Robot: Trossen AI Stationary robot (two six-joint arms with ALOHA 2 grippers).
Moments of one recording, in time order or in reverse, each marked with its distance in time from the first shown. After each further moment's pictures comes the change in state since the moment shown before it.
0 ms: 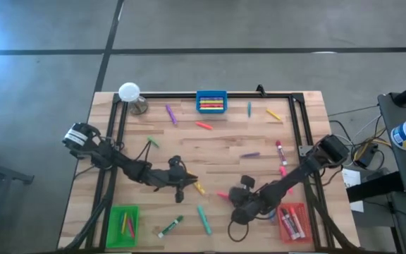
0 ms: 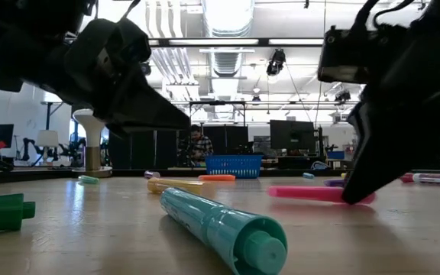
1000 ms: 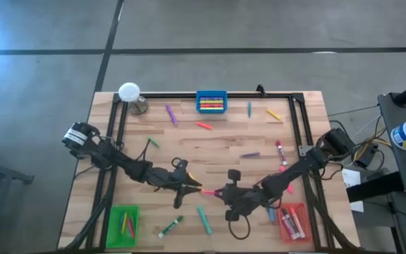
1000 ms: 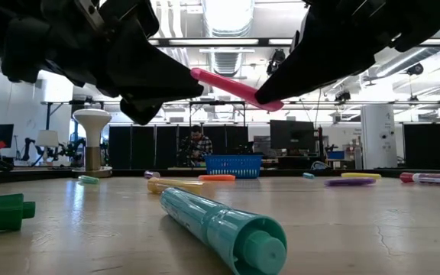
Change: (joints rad) left arm 0.001 -0.007 0.050 0.058 0.212 0.047; right arm -0.059 -0.104 -0.016 0.362 0.135 -0.524
